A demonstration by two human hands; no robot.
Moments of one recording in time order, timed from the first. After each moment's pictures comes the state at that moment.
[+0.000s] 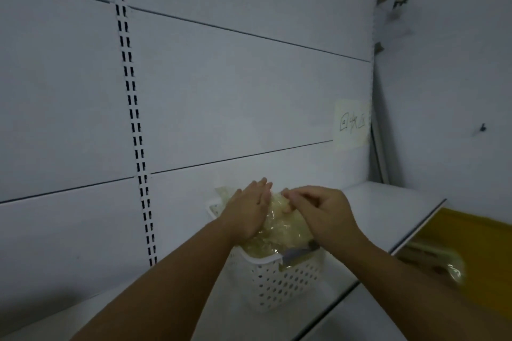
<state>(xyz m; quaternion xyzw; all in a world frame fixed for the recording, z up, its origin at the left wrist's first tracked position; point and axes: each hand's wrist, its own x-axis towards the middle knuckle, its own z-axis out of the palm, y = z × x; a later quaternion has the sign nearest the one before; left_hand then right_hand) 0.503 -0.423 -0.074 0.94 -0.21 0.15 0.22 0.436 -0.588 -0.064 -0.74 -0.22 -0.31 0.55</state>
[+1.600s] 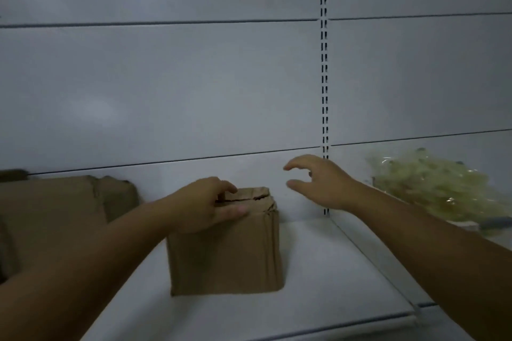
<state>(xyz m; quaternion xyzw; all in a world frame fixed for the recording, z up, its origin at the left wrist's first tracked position) 0.189 -0.143 -0.017 0.99 0.05 0.11 0.05 0.352 -0.346 -0.029 -0.80 -0.48 -0.14 0.33</state>
